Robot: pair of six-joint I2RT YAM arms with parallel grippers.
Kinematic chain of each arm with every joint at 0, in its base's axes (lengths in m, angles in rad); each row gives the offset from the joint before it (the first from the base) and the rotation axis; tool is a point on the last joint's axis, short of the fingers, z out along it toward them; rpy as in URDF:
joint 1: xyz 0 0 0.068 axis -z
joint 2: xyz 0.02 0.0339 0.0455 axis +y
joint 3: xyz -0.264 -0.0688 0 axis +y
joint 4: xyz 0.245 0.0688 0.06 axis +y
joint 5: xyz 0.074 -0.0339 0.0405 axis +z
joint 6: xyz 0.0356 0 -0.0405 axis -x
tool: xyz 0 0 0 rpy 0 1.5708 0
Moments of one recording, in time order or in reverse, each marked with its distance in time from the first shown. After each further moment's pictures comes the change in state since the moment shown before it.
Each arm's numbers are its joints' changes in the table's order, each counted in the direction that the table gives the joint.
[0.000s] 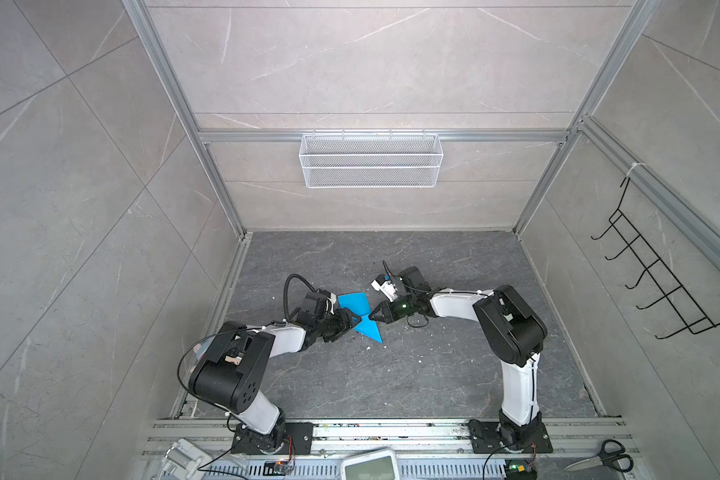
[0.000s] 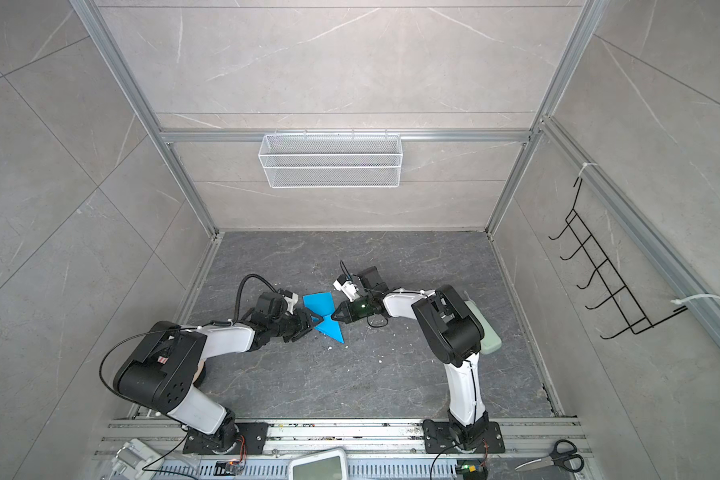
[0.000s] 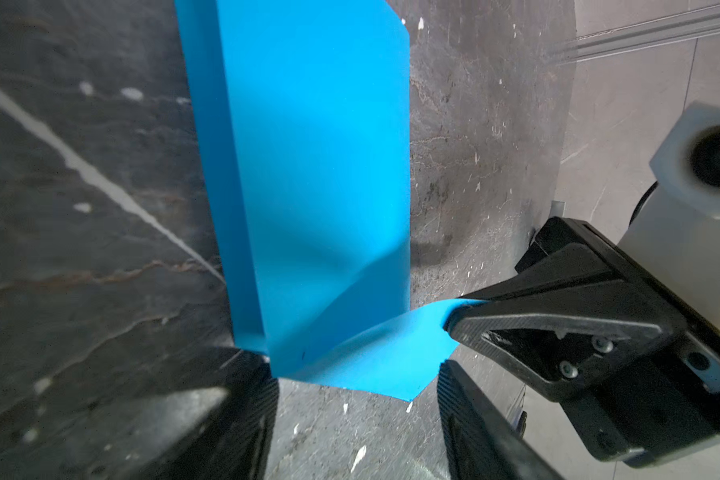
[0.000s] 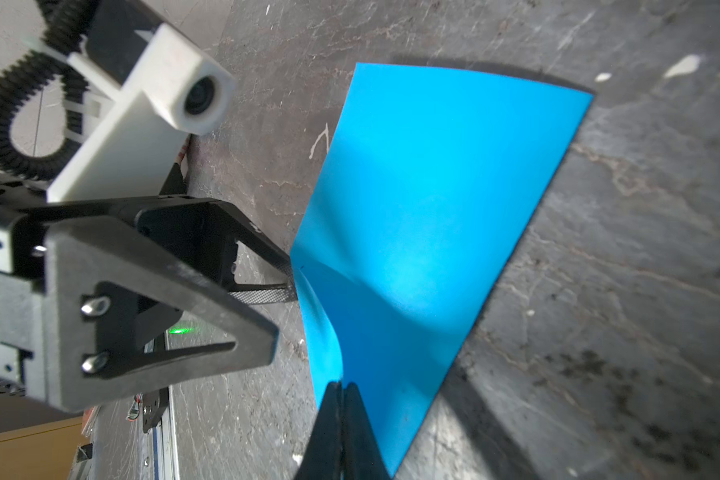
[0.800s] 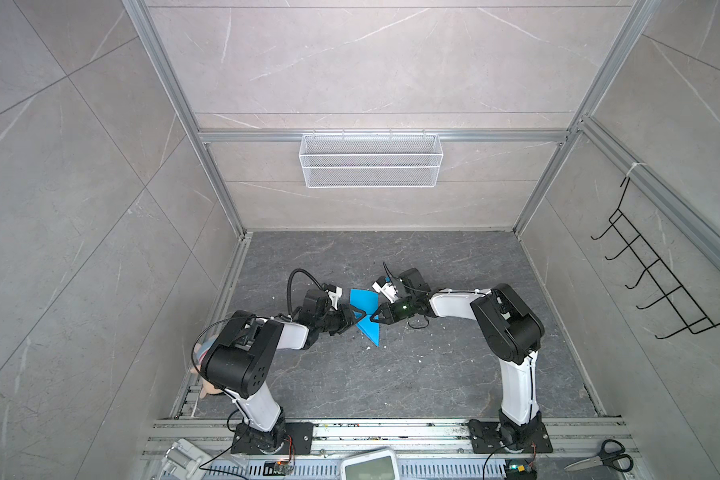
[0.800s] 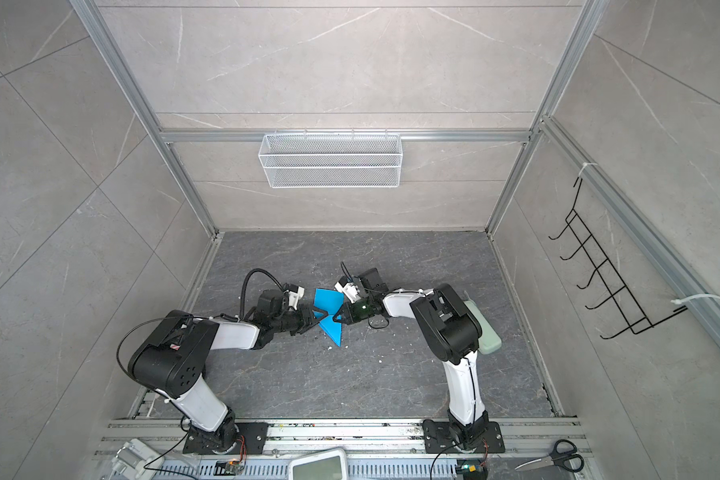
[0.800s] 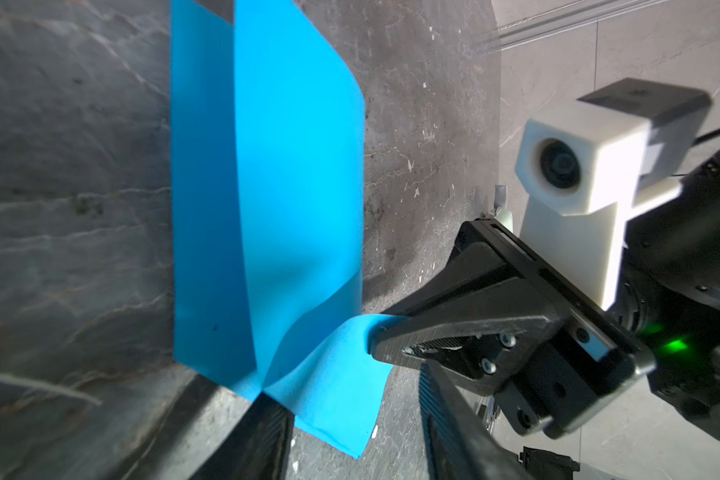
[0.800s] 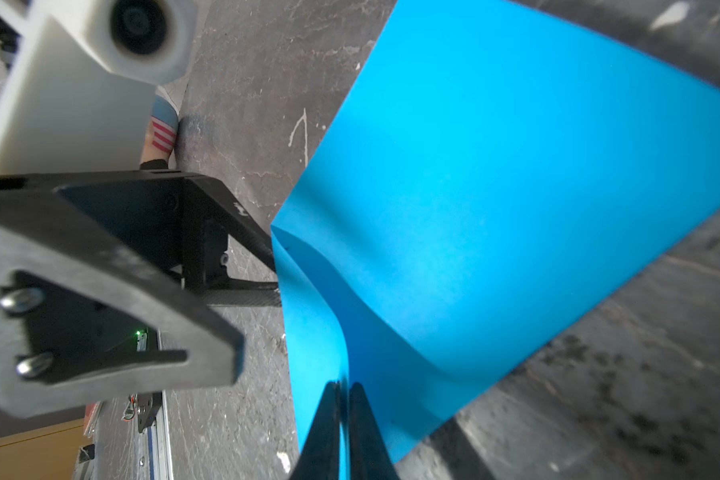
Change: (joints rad) left arm -0.008 0.105 -0.003 -0.237 -0.124 -0.018; right arm 0.008 0.026 0.000 0.014 -0.001 0.000
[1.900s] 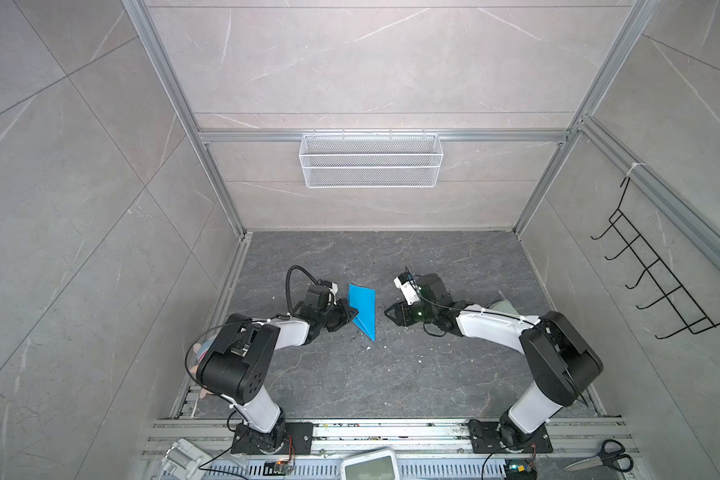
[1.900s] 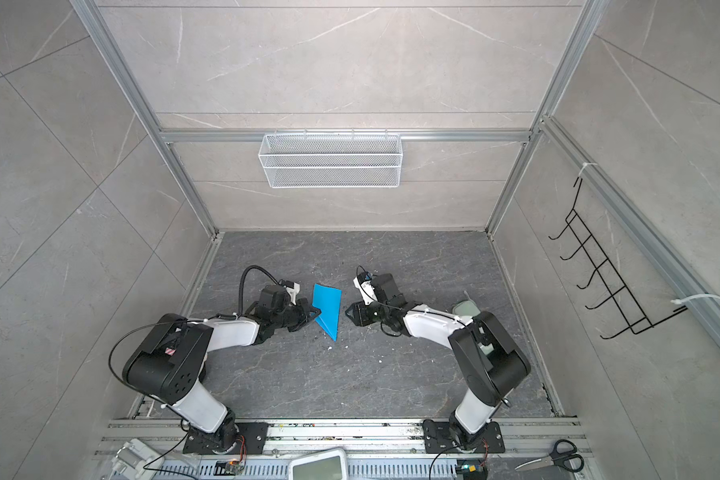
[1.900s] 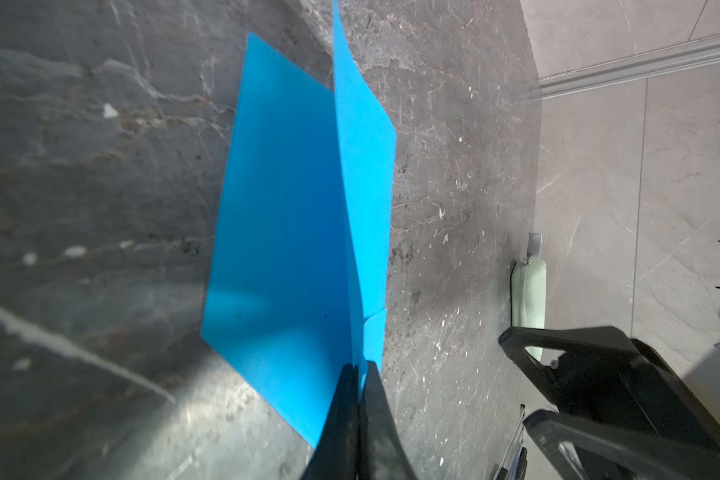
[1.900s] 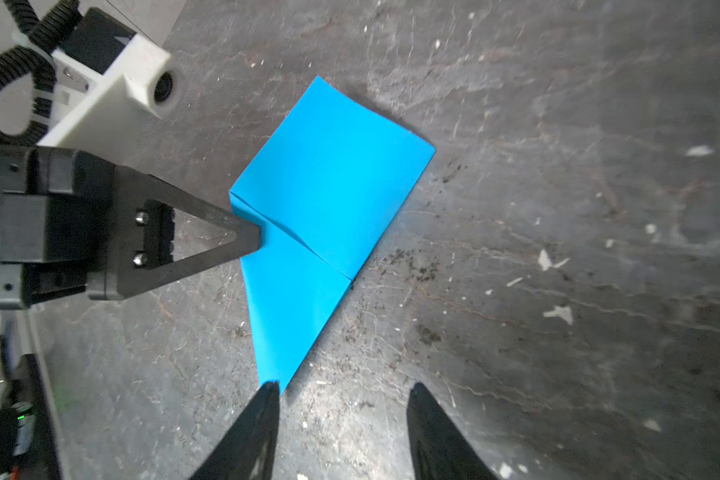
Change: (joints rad) left arm 0.045 -0.087 -0.069 0.199 0.220 0.054; right arm -0.069 -0.422 0.316 -0.102 -0.499 -0.036
